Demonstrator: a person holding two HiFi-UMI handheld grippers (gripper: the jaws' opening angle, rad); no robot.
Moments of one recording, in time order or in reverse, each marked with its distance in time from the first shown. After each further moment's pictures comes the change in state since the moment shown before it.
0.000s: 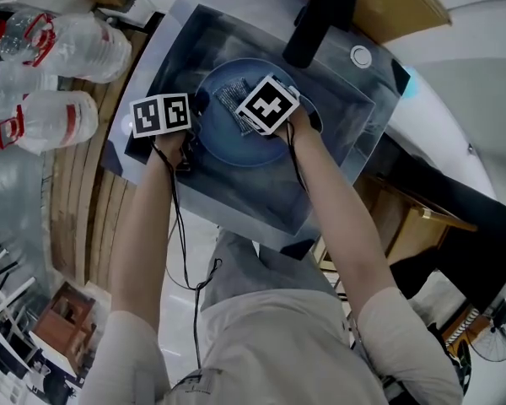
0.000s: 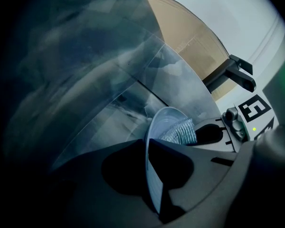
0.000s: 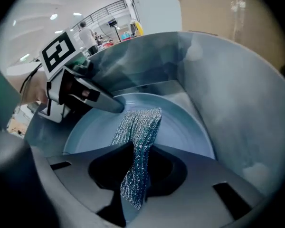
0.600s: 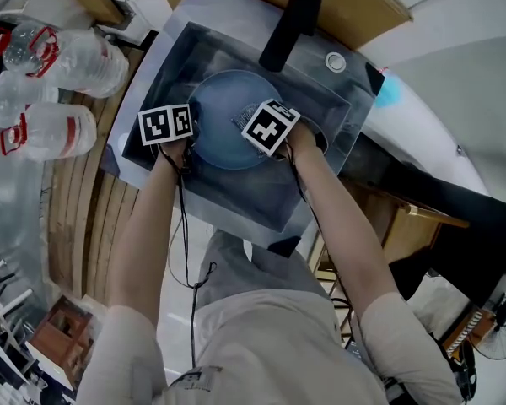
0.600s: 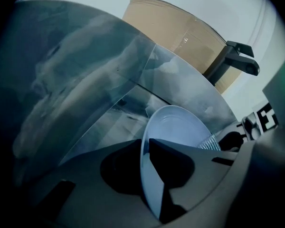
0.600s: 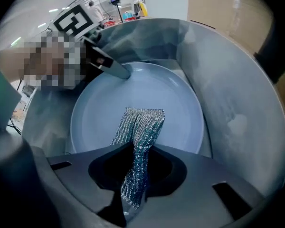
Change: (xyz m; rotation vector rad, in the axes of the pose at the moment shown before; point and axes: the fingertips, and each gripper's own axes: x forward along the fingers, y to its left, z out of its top) left arm -0.002 0.000 -0.001 0.078 -0.050 0.144; right arm -0.033 0.005 -0.070 -0.083 0.188 -0.067
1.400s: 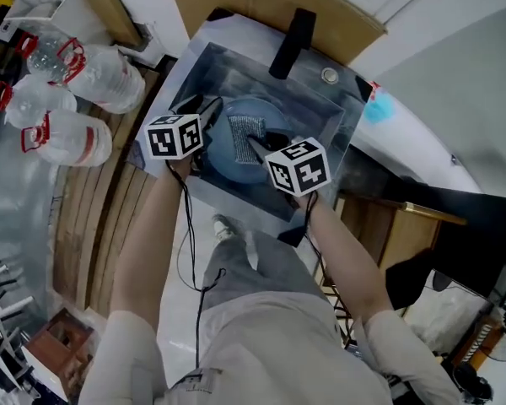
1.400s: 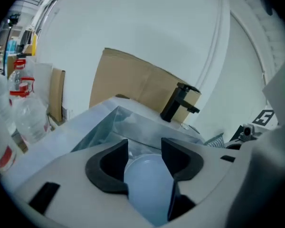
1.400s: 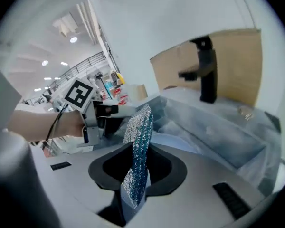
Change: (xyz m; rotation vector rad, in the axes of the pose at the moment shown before) left arm -0.113 -0.075 0.071 0.183 -0.339 -0.198; right arm -0.138 0.068 0.053 0.434 -0.688 0.010
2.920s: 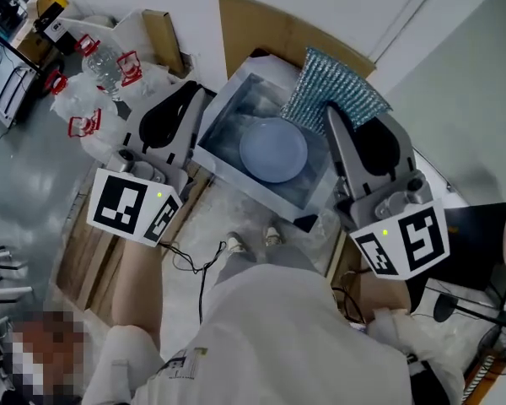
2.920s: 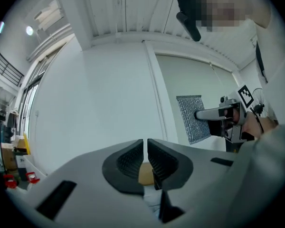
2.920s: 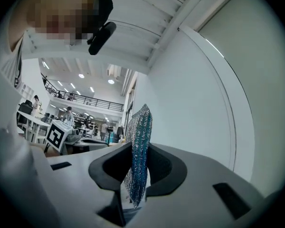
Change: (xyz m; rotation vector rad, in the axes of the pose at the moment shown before) left arm -0.386 -0.199 0.216 0.602 -0.634 0.027; right arm -0.354 0.229 0.239 -0.453 -0.813 -0.134
